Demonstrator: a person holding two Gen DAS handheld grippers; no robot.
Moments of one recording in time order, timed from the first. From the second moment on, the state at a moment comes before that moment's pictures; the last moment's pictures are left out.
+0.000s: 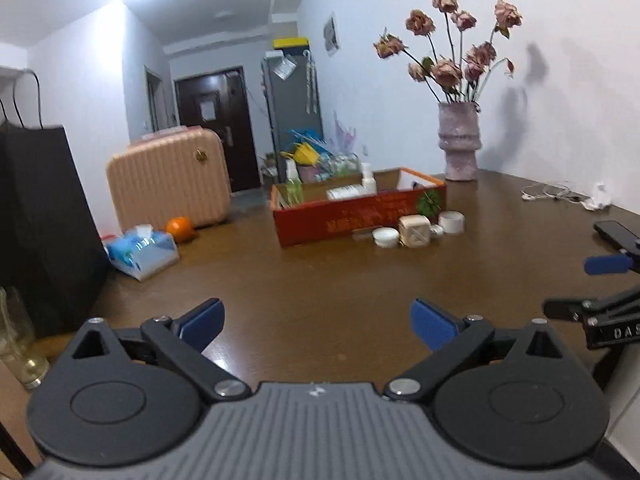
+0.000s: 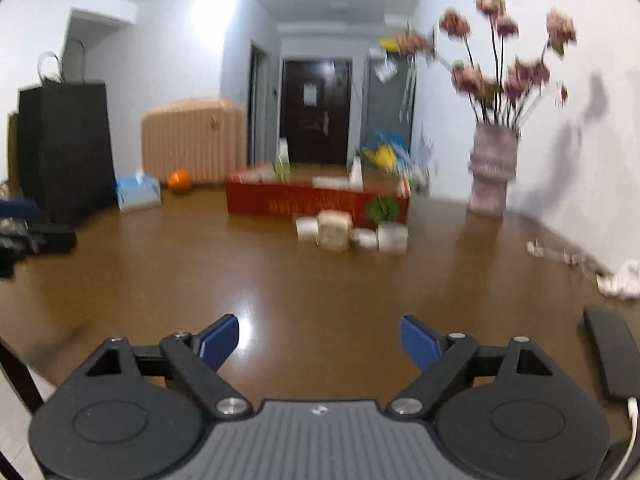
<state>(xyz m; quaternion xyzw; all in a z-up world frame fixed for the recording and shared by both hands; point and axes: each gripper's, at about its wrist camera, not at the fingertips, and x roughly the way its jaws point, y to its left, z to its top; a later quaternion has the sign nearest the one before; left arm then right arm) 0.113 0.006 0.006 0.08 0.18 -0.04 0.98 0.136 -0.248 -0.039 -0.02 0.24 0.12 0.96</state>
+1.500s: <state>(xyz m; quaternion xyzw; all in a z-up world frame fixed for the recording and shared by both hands) 0.382 -0.108 -0.030 0.02 0.31 -0.14 0.94 0.388 -0.297 -0.063 0.07 0.33 0.13 0.93</state>
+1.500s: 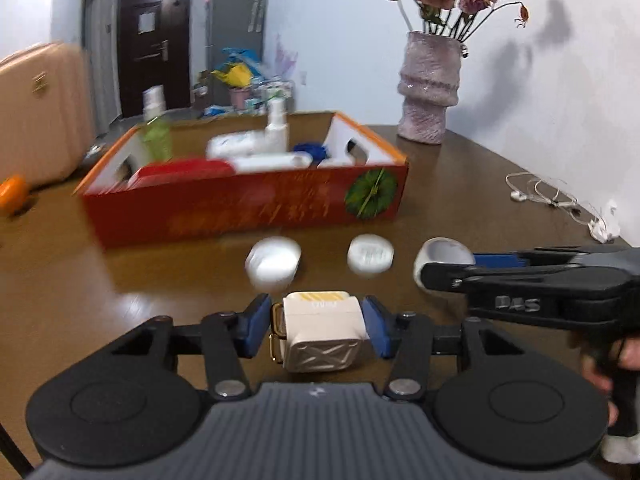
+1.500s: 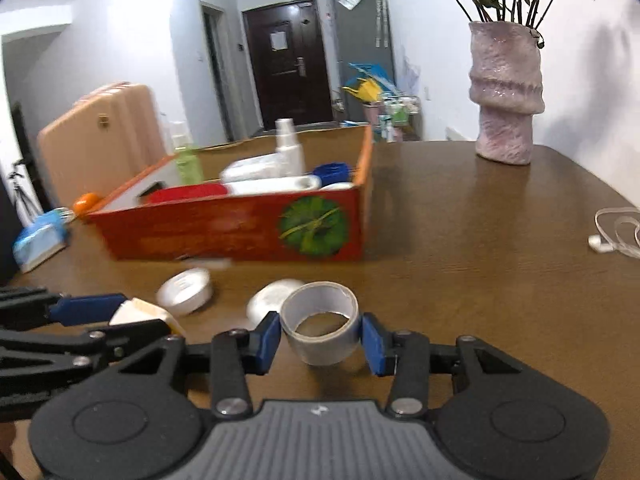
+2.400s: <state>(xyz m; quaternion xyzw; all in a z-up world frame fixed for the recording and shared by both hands) 0.228 -0.045 -0.043 -0.02 0.33 -0.12 0.94 0.236 -0.221 -0.056 -0.01 0.35 0.19 0.92</state>
